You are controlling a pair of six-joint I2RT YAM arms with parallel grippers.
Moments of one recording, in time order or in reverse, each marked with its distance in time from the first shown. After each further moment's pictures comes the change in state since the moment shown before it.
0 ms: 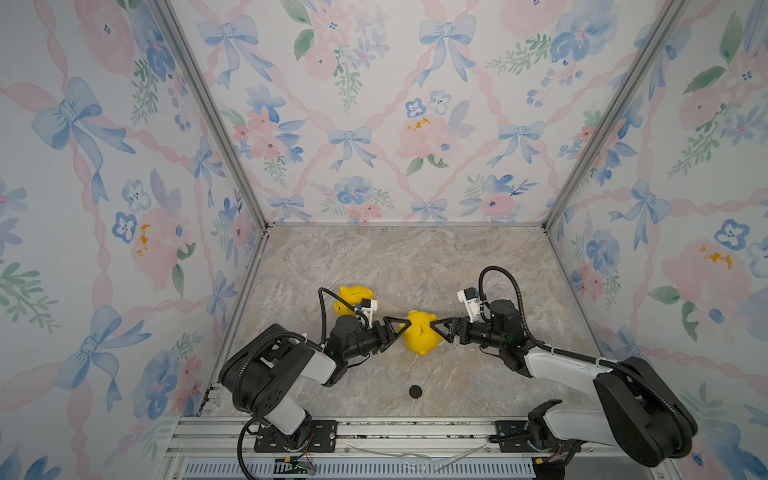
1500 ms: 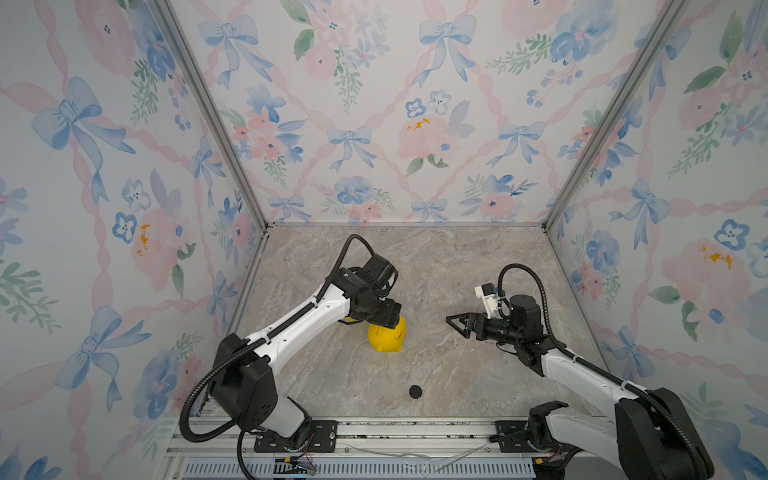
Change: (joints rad) left arm -0.073 0.021 1.061 -2.013 -0.438 0.885; right arm -0.157 -0.108 0.030 -0.203 -0.098 -0.089
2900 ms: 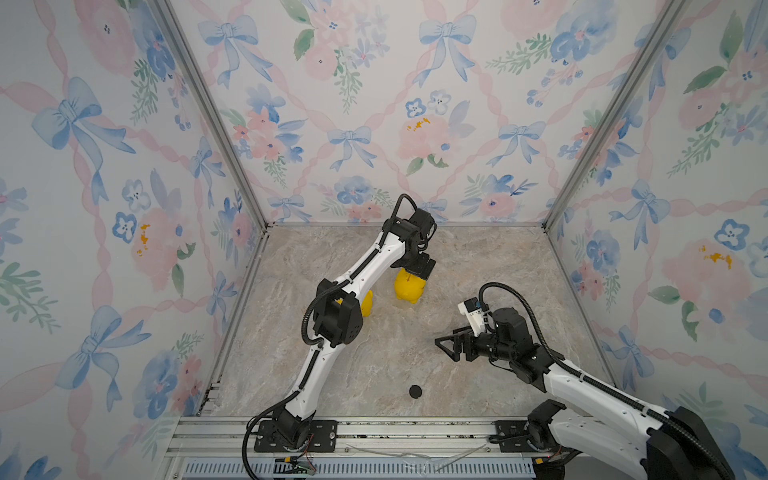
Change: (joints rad) left arm 0.055 0.803 1.089 -0.293 -0.087 0.198; right arm 0.340 -0.167 -0.015 -0.204 0.275 -0.146
